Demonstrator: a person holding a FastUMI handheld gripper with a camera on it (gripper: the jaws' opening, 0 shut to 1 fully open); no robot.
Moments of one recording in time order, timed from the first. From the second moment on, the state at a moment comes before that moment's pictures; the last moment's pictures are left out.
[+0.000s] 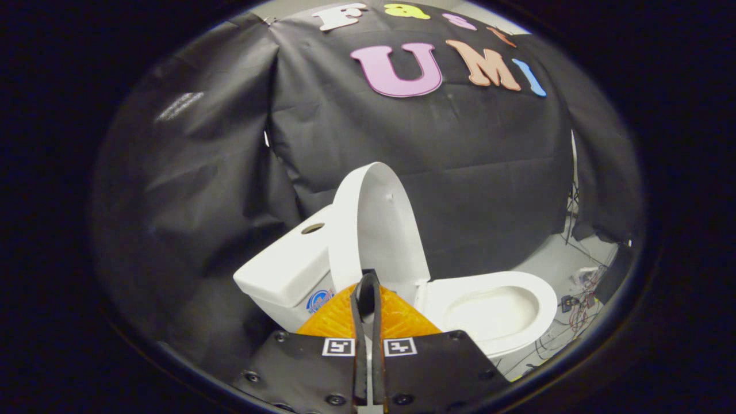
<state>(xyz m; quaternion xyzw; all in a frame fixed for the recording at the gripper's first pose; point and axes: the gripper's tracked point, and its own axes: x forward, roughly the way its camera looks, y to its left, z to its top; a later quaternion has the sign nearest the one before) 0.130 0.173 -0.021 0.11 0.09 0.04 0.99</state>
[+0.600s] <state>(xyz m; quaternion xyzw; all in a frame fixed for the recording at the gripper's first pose) 0.107 0.201 -0.015 0.12 0.09 0.13 0.98</state>
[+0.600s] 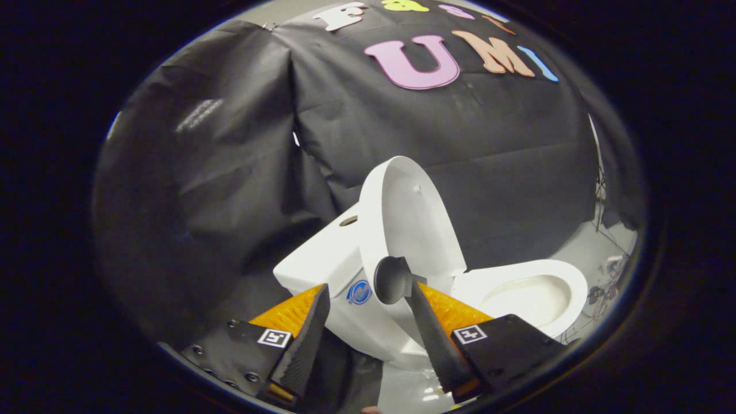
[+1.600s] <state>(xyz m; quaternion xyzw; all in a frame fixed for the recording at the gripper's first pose) 0.007 0.004 0.071 0.03 0.01 0.09 1.00</state>
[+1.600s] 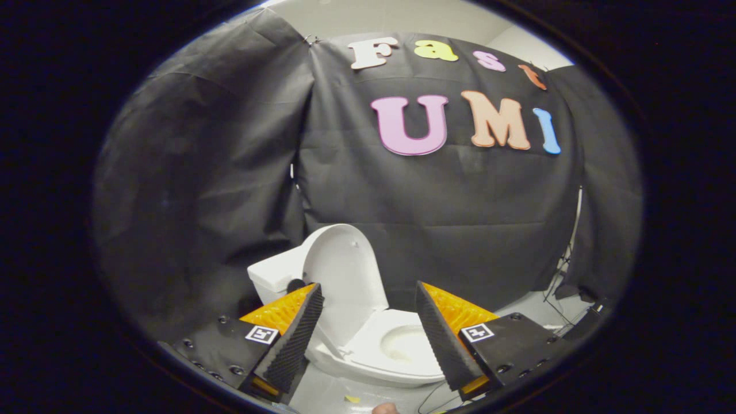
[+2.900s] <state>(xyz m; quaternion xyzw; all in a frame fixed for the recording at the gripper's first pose) 0.008 -0.195 0.001 -0.01 -0.11 0.08 0.99</state>
